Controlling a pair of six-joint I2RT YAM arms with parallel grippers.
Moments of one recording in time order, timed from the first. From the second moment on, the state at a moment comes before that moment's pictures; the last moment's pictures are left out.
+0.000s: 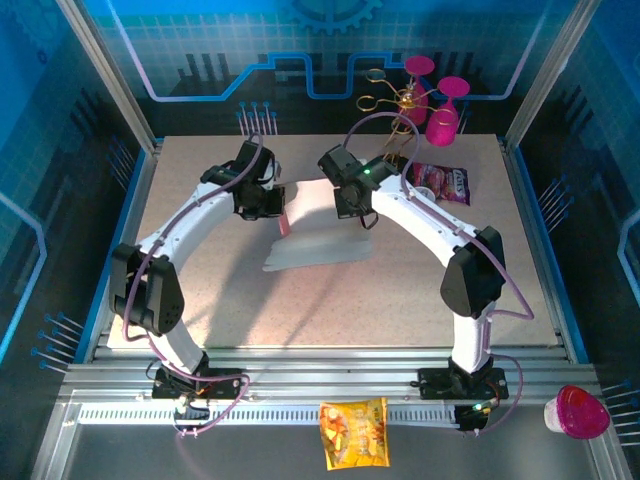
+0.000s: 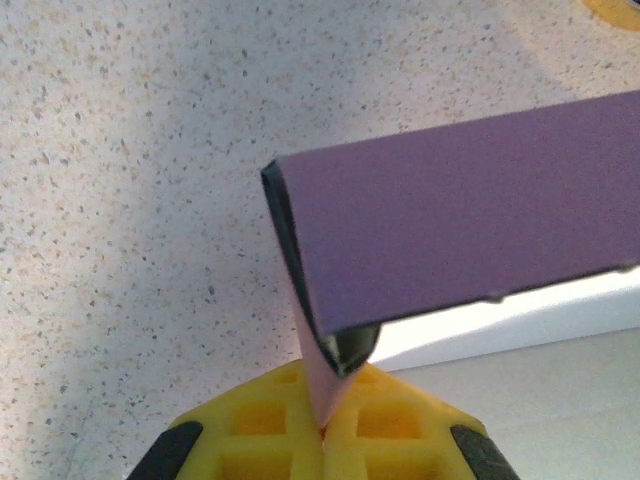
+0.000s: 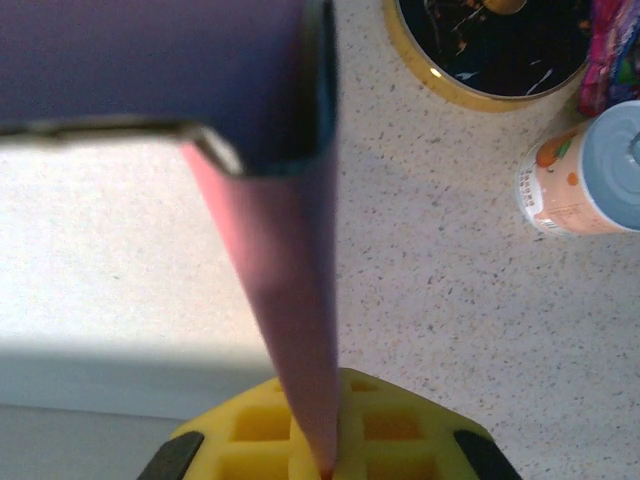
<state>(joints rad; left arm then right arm) -0.32 1.69 1.45 -0.82 0.13 -0.35 0.66 1.92 1.83 -1.10 0.37 0.51</state>
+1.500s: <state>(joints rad) -0.32 1.85 1.23 -0.45 0.17 -0.49 0.62 1.95 1.54 -0.82 0.26 0.45</state>
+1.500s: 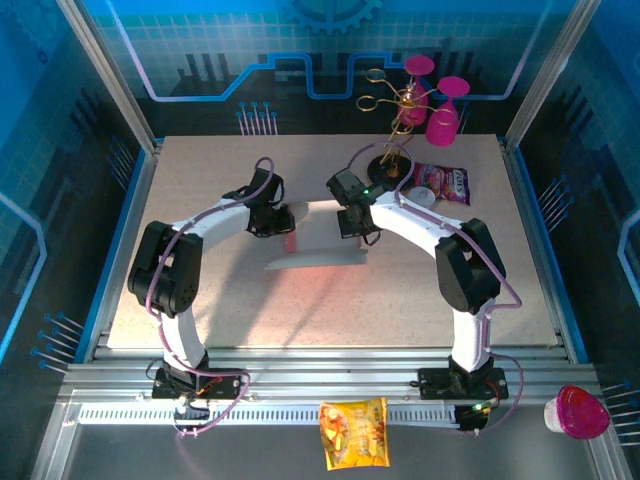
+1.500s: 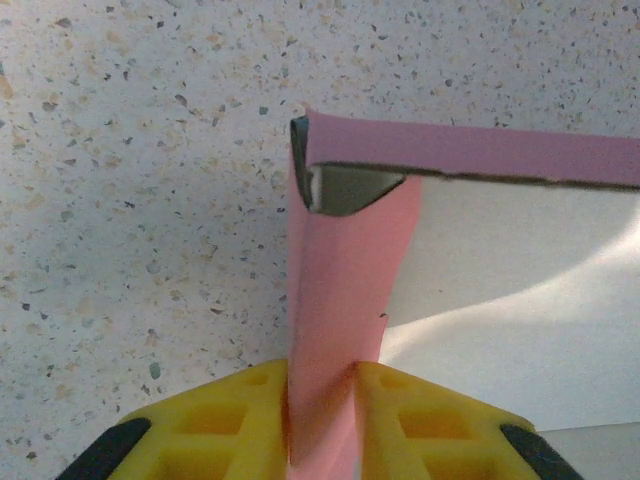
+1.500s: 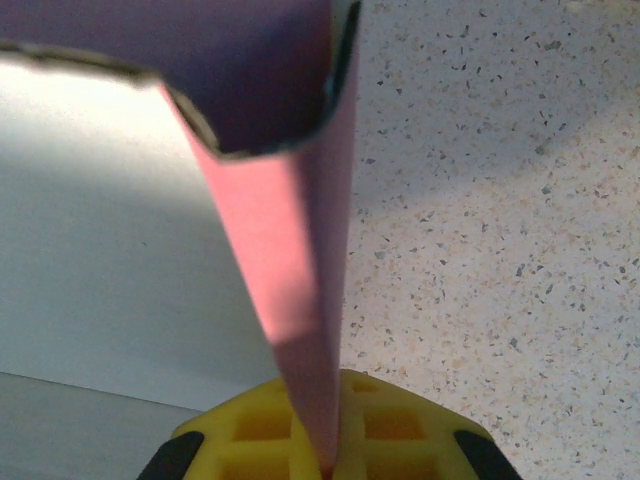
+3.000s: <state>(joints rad) -0.44 1.81 1.15 -0.47 -0.22 -0.60 0.67 1.91 1.46 -0.73 0.29 0.47</state>
